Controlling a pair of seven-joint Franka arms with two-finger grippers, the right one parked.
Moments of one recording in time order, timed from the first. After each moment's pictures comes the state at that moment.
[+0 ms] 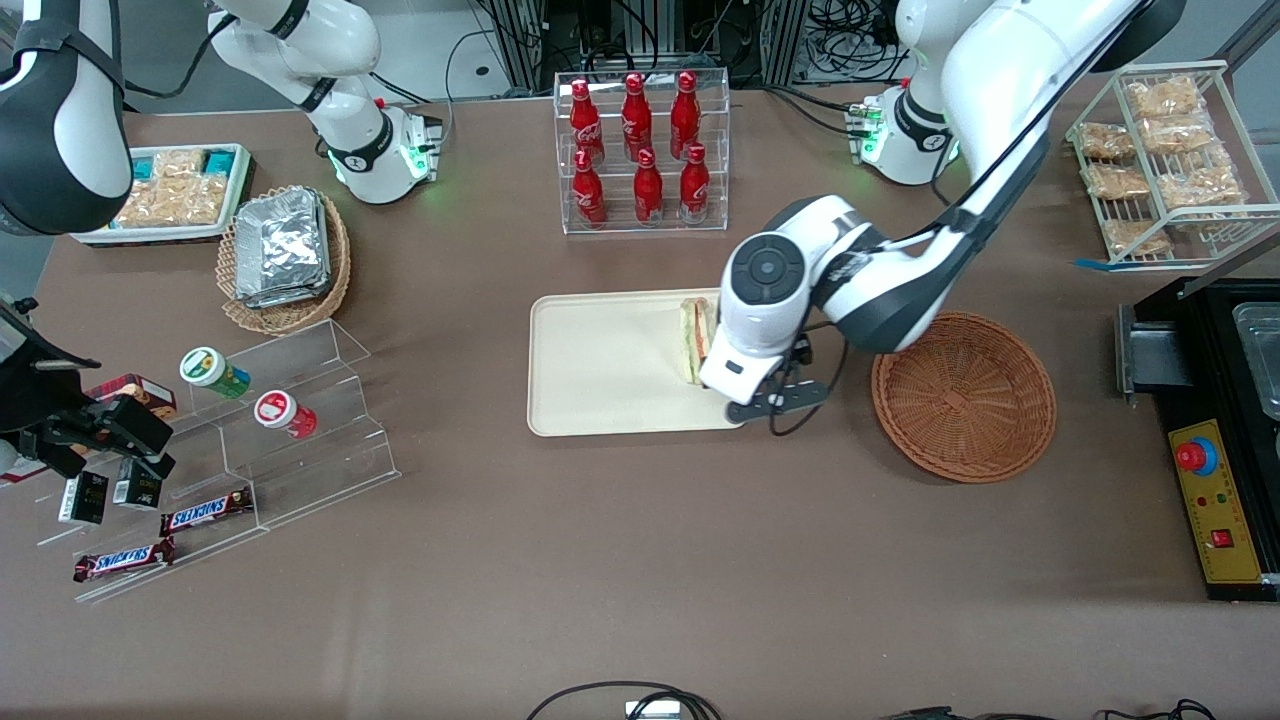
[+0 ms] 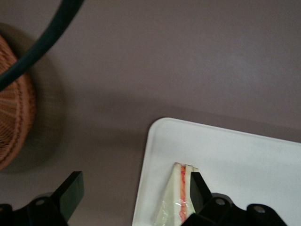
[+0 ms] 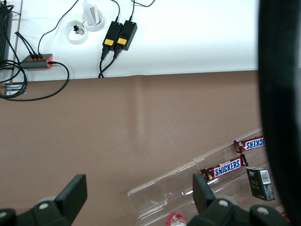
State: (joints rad) arm 0.08 0.56 -0.83 -1.64 0.48 1.90 -1.11
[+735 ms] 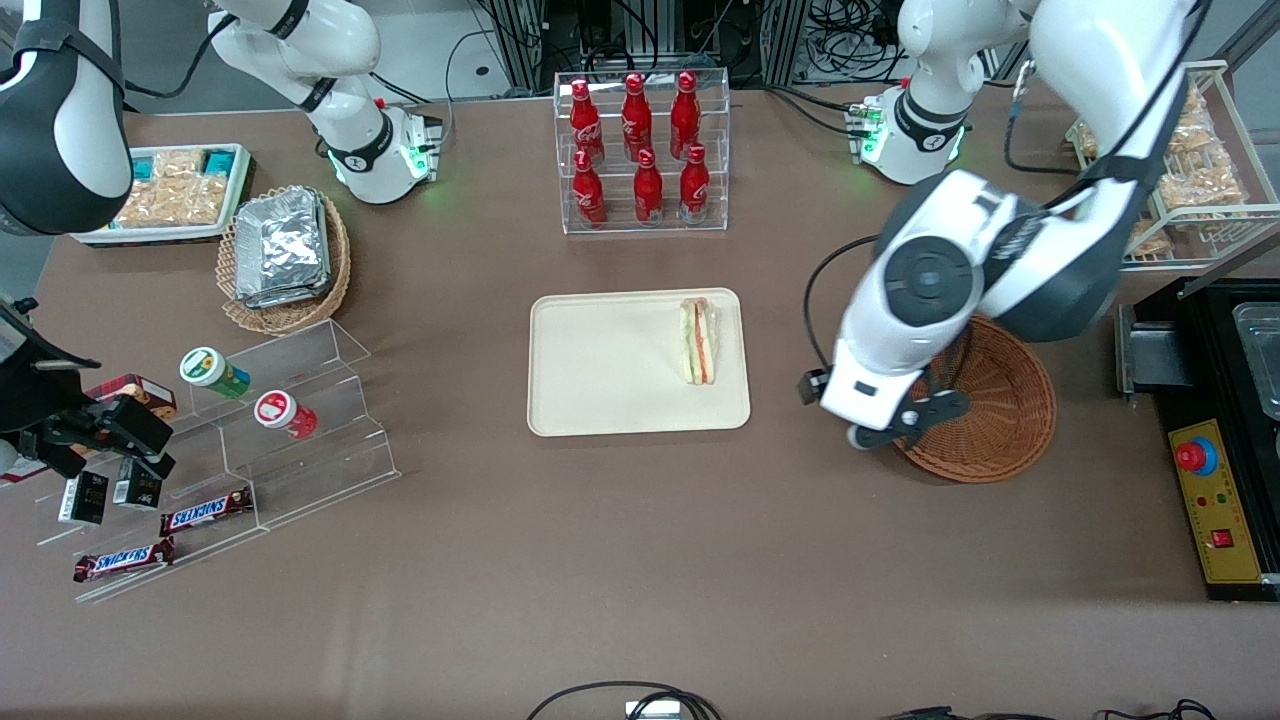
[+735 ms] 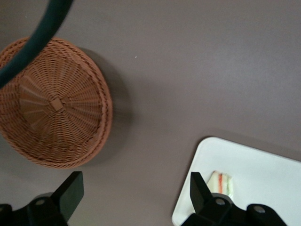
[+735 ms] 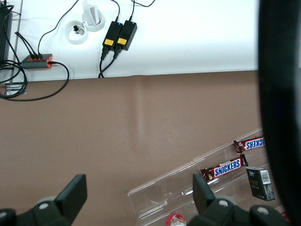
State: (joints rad) arm 0.24 0.44 -0.81 -1.52 0.33 1.67 -0.88
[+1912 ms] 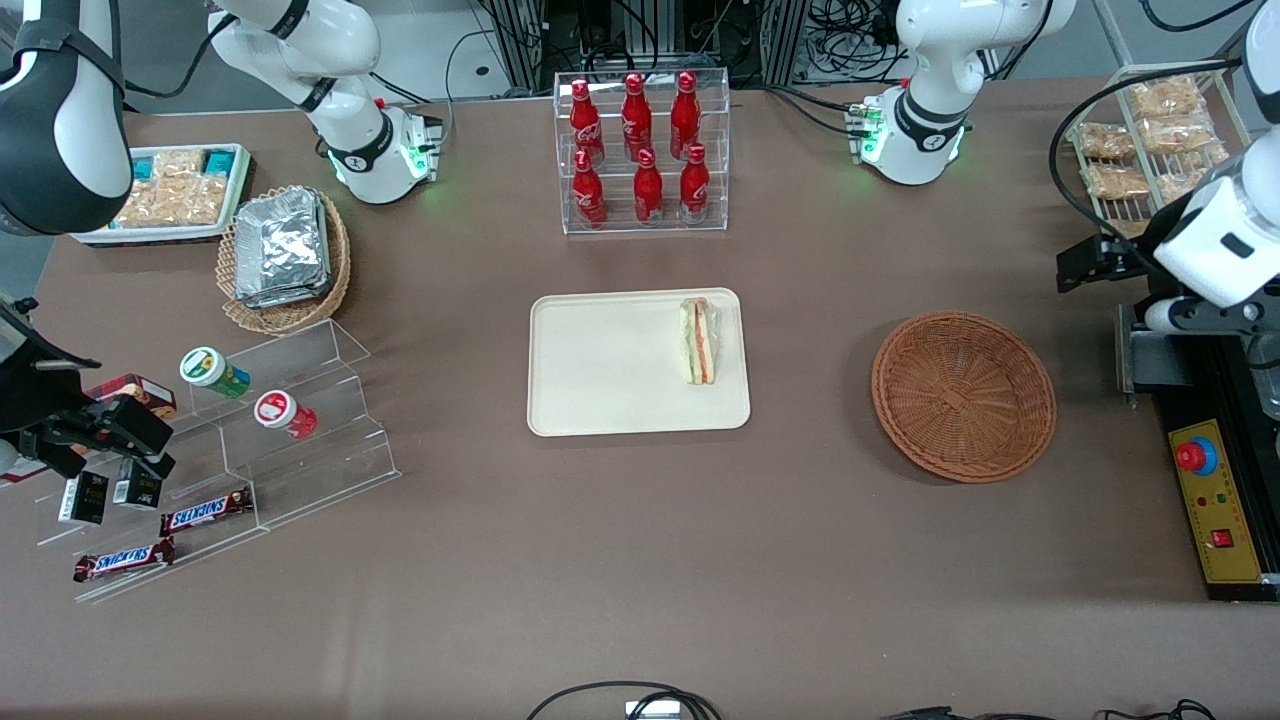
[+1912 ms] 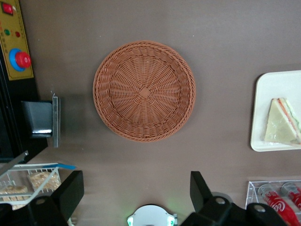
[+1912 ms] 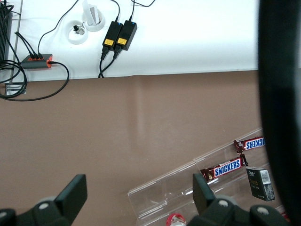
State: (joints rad) arm 0.09 0.05 -0.16 -1.52 0.03 1.41 0.00
